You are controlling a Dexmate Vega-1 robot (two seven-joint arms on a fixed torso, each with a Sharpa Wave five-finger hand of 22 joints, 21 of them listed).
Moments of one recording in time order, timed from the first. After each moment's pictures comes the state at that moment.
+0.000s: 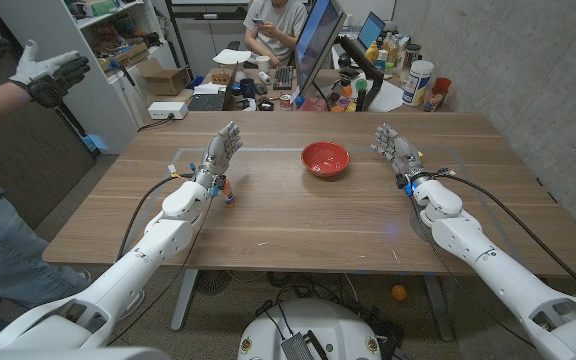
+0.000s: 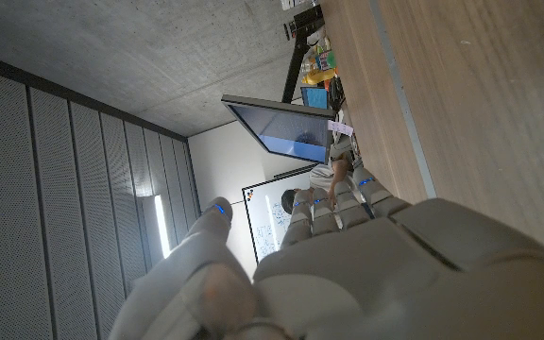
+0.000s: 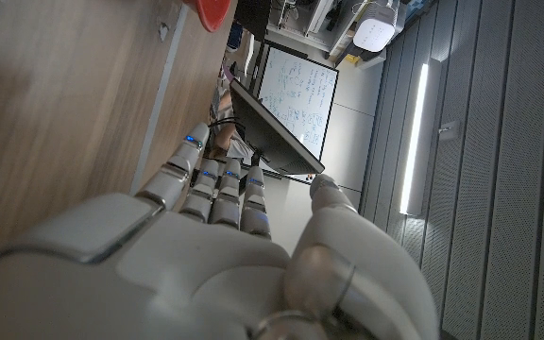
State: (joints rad) left arm 0.84 0.51 0.37 -1.30 -0.65 -0.29 -0.03; left_hand 0.19 0.05 0.48 0.03 0.17 0.06 0.09 0.19 0.17 0.01 0.04 0.20 0.24 -0.02 0.06 0.19 0.18 -0.07 0.04 0.42 0.17; right arm -0.85 -0.50 -0.37 -1.30 0.66 0.29 0.03; right_hand 0.36 0.11 0.32 -0.06 0.20 0.24 0.06 0.22 0.19 0.22 0.09 0.24 0.19 0.14 0.02 0.23 0.24 0.34 0.01 0.35 0.17
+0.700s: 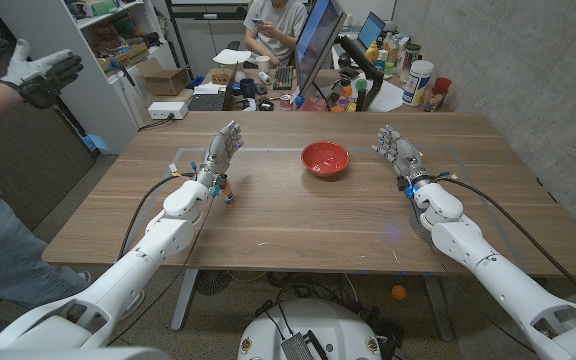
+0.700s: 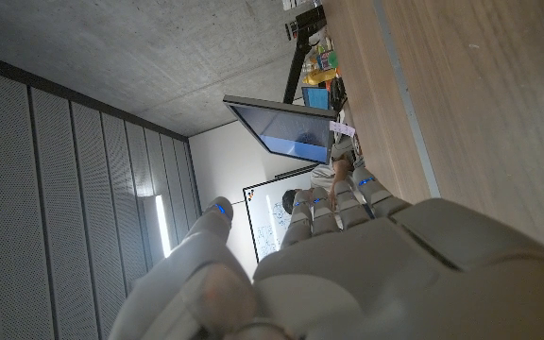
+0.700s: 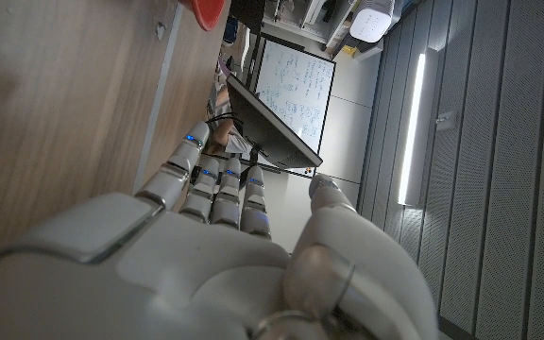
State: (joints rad) left arm 0.84 0.51 0.37 -1.32 -0.65 -0.28 -0.02; left_hand 0.19 0.05 0.49 0.02 0.17 0.06 0.10 0.19 0.17 0.01 0.04 0.21 0.24 -0.01 0.07 0.19 0.18 -0.07 0.04 0.42 0.17; right arm -0.88 -0.50 -0.35 -1.33 0.67 0.31 0.01; right_hand 0.37 0.11 0.32 -0.06 0.20 0.25 0.05 0.22 0.19 0.23 0.09 0.24 0.19 0.15 0.02 0.23 0.24 0.34 0.01 0.35 0.17
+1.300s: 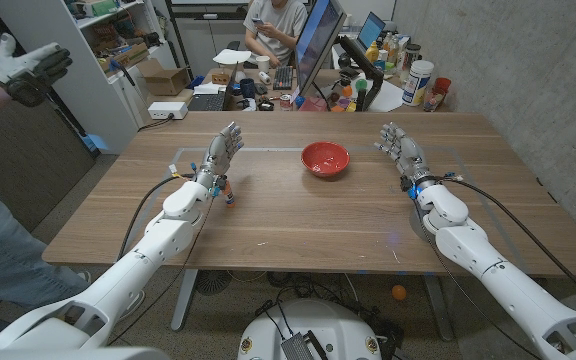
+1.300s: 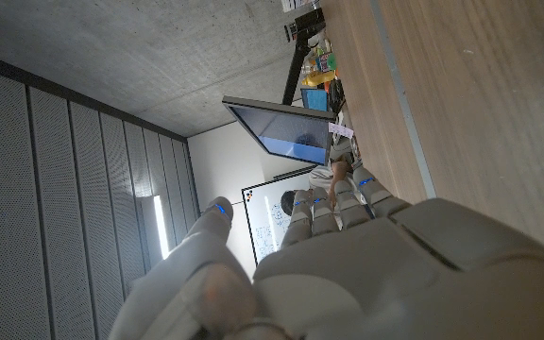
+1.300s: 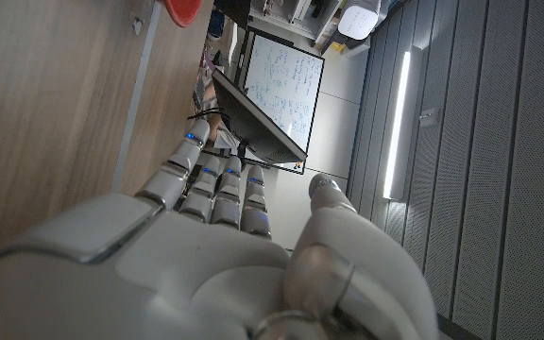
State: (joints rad) left arm 0.85 0.52 0.37 -1.33 -0.66 -0.27 -0.02; left_hand 0.19 0.05 0.49 0.02 0.17 0.07 0.09 0.19 0.17 0.01 0.04 0.21 0.23 -0.01 0.07 0.19 0.18 -0.06 0.04 0.41 0.17; right arm -0.95 -0.53 -0.33 -1.43 0.67 0.33 -0.02; right_hand 0.37 0.11 0.32 -0.06 0.20 0.26 0.05 0.22 0.19 0.24 0.08 0.24 0.19 0.17 0.02 0.24 0.24 0.36 0.01 0.34 0.17
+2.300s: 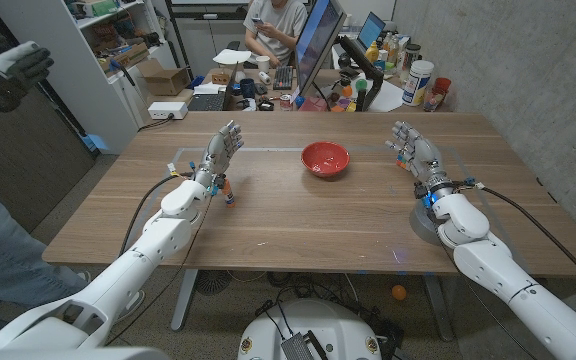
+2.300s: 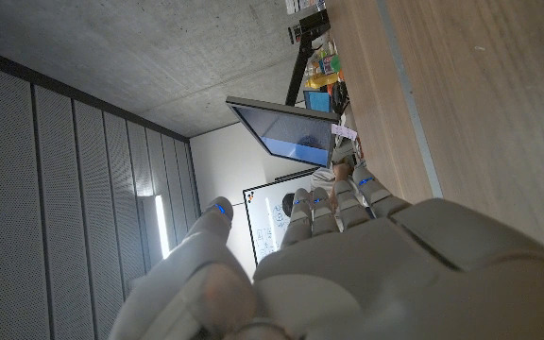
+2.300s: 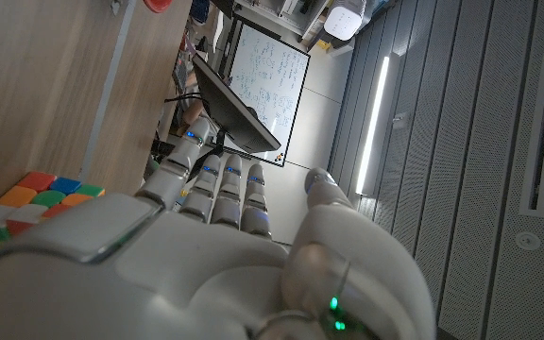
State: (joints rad) left arm 0.85 0.52 0.36 -1.34 -0.67 -0.26 -0.04; left_hand 0.19 0.05 0.49 0.02 0.17 0.08 0.09 0.19 0.18 0.01 0.04 0.21 0.23 -0.01 0.07 0.19 0.18 -0.06 0.05 0.40 0.17; right arm -1.13 -0.63 -0.24 -1.65 0.63 0.38 -0.09; right_hand 0.41 0.12 0.34 -0.10 0.20 0.27 0.05 0.22 0.19 0.26 0.08 0.24 0.20 0.18 0.02 0.24 0.23 0.38 0.02 0.33 0.17
